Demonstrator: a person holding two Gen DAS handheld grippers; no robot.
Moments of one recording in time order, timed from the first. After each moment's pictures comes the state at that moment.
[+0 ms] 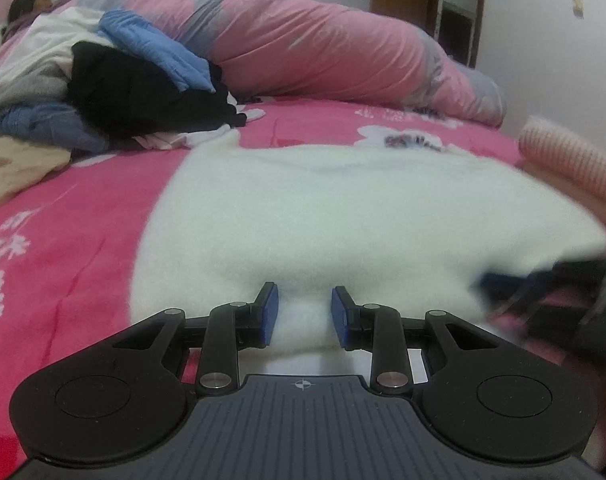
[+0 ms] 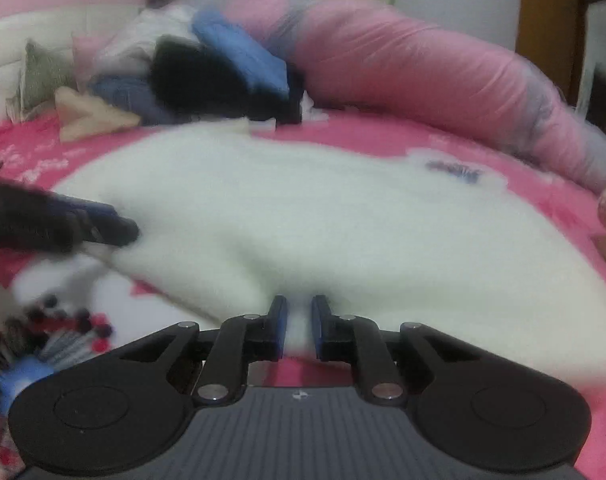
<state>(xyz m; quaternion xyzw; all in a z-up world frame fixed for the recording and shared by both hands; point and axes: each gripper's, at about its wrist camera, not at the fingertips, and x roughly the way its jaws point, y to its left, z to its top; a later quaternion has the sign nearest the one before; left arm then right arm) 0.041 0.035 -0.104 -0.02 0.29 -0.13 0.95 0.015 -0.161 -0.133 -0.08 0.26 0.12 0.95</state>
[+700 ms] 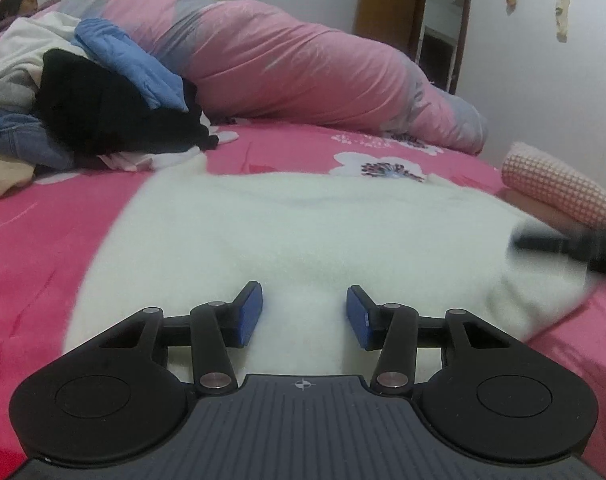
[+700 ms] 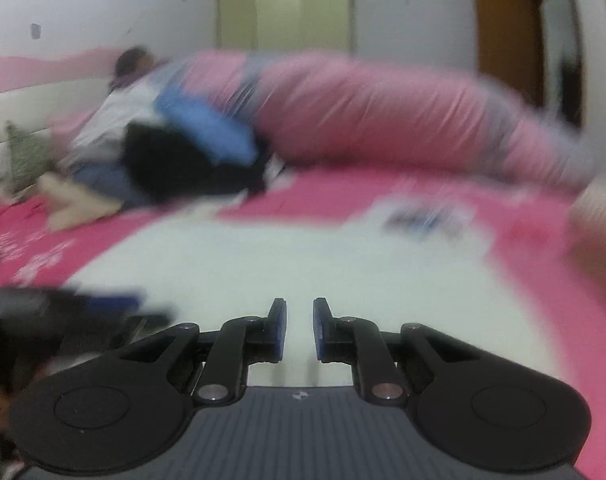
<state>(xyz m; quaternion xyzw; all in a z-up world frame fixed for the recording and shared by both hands) 0.071 0.019 -0.116 -0.03 0.25 -0.17 0.95 0.000 -0.199 -0.061 -0.02 0.21 0.08 0.97</state>
